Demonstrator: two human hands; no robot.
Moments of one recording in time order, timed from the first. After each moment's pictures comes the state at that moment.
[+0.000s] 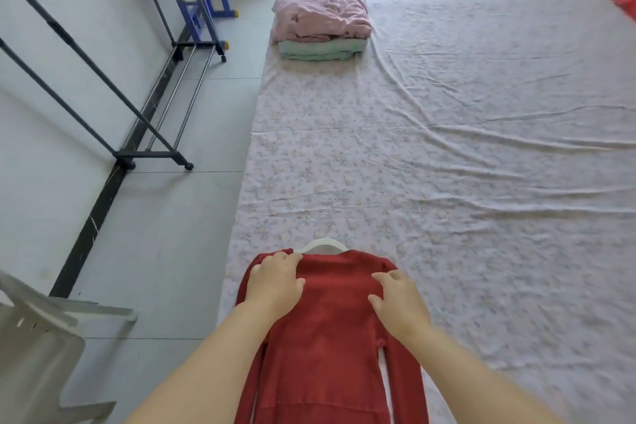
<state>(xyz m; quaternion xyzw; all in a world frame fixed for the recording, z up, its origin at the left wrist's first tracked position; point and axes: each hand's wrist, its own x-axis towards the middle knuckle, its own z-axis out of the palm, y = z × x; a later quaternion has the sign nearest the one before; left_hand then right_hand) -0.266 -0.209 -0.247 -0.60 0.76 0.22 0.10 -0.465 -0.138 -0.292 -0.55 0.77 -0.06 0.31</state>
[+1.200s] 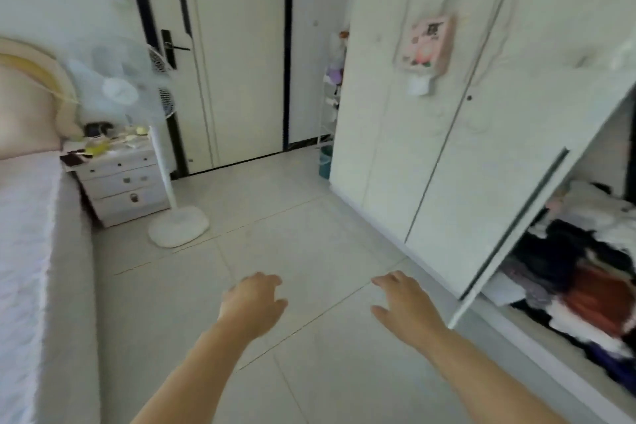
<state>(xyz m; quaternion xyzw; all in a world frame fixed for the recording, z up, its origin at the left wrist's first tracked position) -0.335 0.453 -0.085 0.41 0.89 0.10 0.16 -0.153 0.618 -0.090 0.34 0.93 -0.15 -0.01</state>
